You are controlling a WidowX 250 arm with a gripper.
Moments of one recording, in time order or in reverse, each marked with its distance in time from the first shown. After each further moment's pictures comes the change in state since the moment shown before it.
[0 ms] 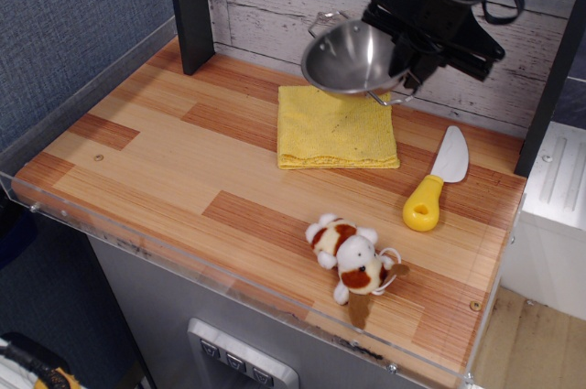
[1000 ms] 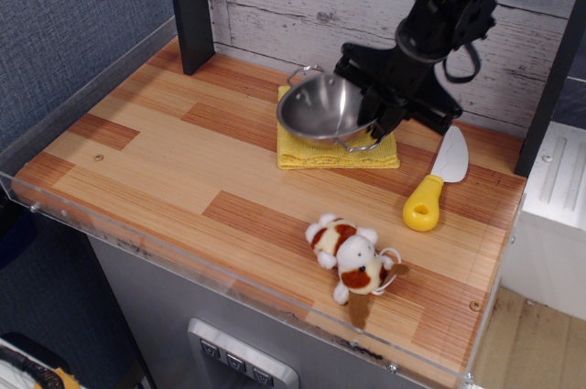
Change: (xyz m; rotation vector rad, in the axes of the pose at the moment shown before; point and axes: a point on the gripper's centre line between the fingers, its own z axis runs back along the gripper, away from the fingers) arm -0.033 0.009 -0.048 0.005 0.122 -0.057
